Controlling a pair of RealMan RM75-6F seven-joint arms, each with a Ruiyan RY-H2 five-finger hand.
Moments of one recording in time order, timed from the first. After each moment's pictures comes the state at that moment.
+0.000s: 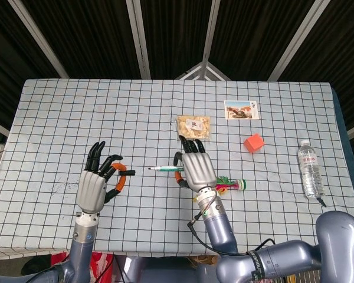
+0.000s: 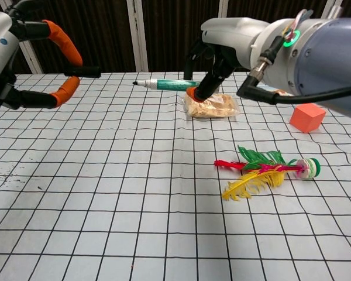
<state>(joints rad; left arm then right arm) -0.41 -1.86 -0.17 -1.38 1.69 1.68 0.25 0.98 -1.66 0.40 -2.04 -0.49 1.52 -0.84</state>
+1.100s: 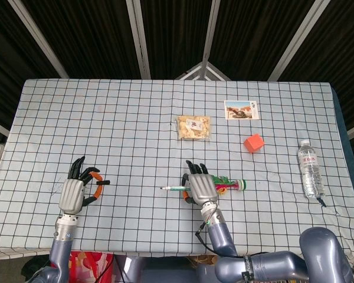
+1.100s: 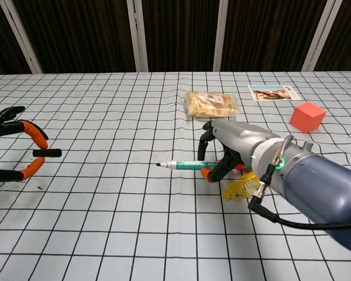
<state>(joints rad) -0.31 -2.01 -0.08 -0.70 1.55 1.56 -0.35 0.84 -1.85 0.20 -1.67 -0.62 1.33 -0.65</state>
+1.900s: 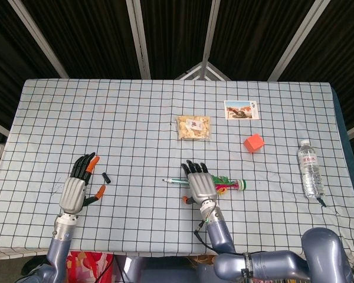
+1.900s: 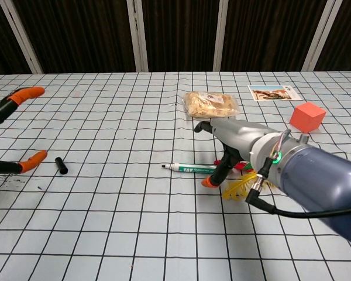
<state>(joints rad) -0.33 -1.90 -0.06 -0.87 1.59 1.60 -0.30 0.83 -1.83 0.26 -1.72 -0.58 1.31 -0.76</state>
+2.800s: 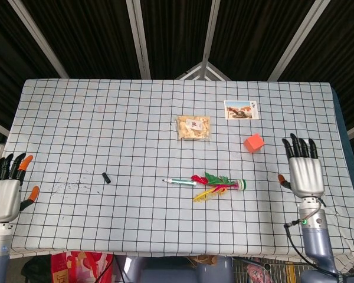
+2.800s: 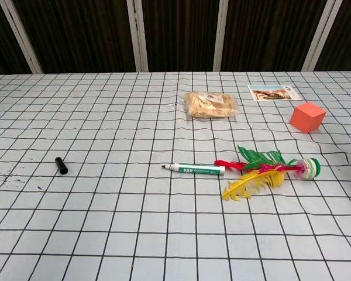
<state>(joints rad) -0.16 -1.28 -0.07 -1.60 1.39 1.57 0.27 0.47 -1.20 0.06 -1.82 -1.01 1.50 -0.52</state>
